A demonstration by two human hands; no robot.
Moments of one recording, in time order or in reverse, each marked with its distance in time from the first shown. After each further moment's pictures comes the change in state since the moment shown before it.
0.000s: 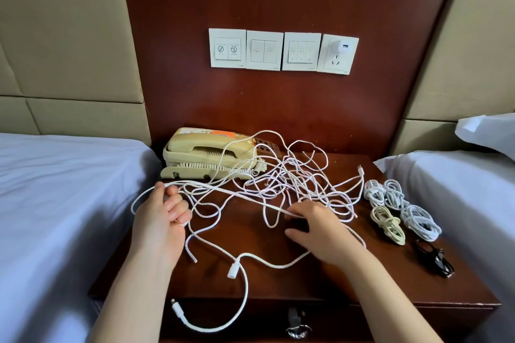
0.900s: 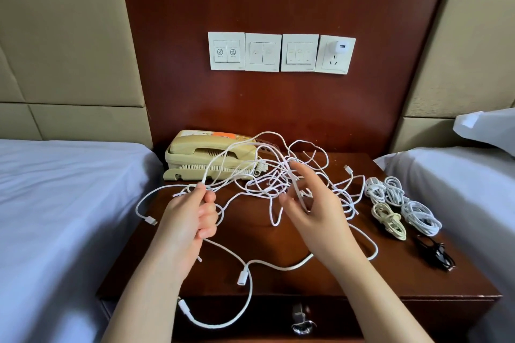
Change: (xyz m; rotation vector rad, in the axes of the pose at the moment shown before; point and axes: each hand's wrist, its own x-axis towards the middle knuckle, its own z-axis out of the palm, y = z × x) left_hand -0.020 -0.003 0.014 0.312 -0.208 -0.159; right_hand -0.016 -0.052 -0.011 0.659 0.442 -0.083
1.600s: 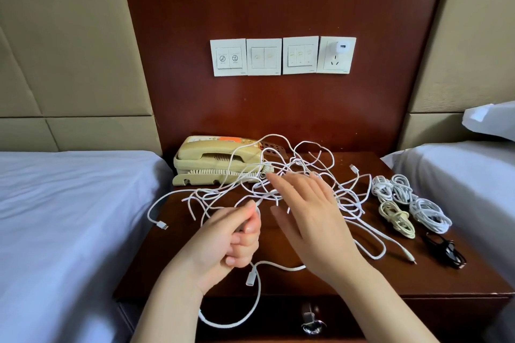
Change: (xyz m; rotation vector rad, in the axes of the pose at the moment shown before) left_hand -0.035 -0.005 0.020 0.229 -0.445 -0.109; right_hand -0.008 -0.004 0.004 -0.632 -0.009 -0.414
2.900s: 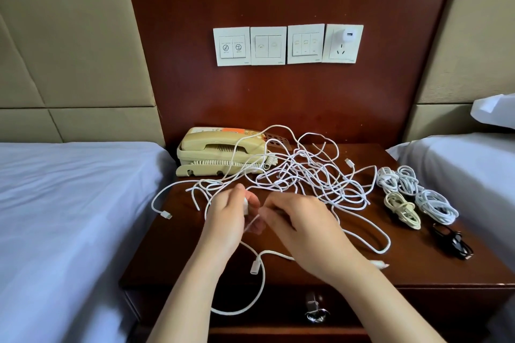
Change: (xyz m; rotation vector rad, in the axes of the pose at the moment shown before) left_hand 0.022 -0.012 0.006 0.379 0.546 0.215; right_hand 0.002 -0.028 -0.012 0.286 -0.312 0.139
